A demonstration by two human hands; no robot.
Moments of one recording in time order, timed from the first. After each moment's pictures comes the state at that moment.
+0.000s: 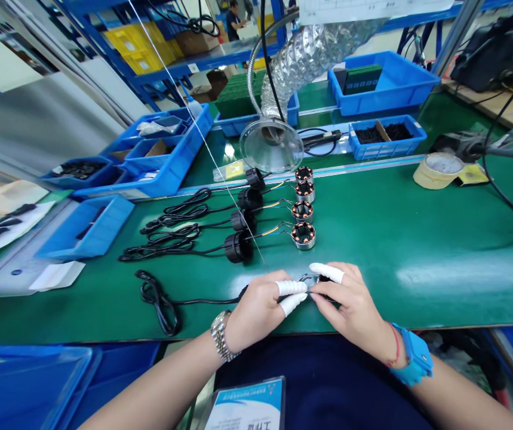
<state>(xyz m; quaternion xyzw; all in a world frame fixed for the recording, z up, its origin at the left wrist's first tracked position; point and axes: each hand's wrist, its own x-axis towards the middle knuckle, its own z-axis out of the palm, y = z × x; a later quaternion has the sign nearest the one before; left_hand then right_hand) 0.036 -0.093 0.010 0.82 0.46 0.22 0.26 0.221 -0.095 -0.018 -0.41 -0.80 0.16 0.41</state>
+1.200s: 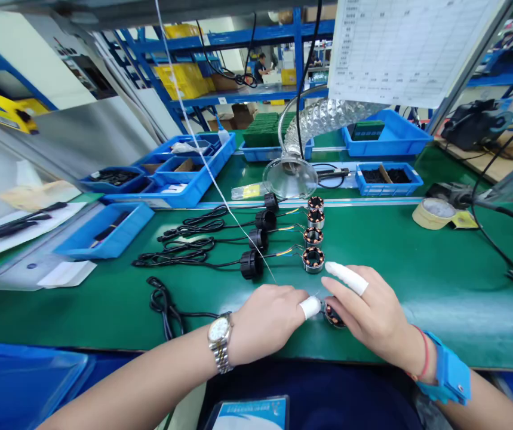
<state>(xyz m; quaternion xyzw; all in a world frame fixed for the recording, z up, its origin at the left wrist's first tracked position) 0.035 -0.084 0.060 0.94 0.34 0.00 0.01 0.233 -0.068 0.032 -0.28 -0.89 -0.07 0.34</state>
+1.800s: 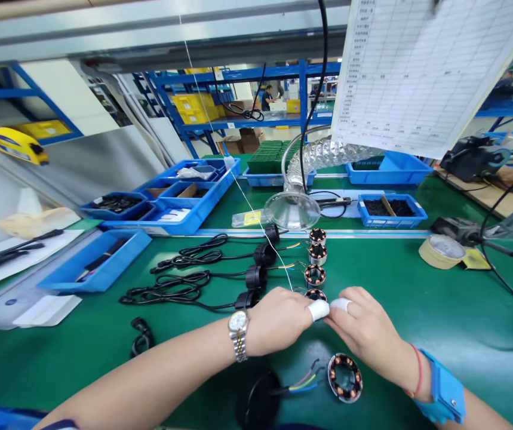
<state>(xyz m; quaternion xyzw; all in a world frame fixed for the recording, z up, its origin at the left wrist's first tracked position) 0.038 -0.008 0.065 0.95 0.30 0.04 -0.01 0.227 -0.012 0.033 -0.30 -0.90 -0.06 0.30</state>
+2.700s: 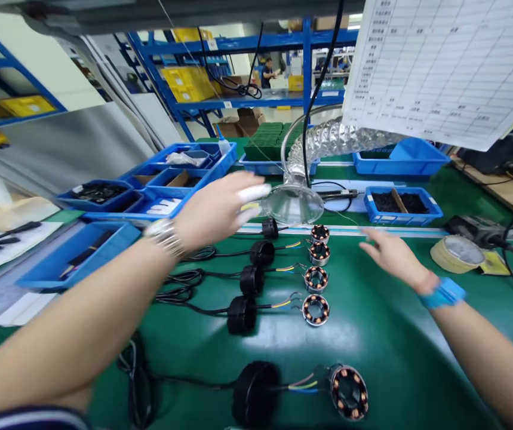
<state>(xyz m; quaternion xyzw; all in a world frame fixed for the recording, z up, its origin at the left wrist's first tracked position) -0.062 0.105 0.139 0.86 0.50 0.10 -0.06 0.297 0.129 0.018 -0.44 -0.87 -0.05 0.21</state>
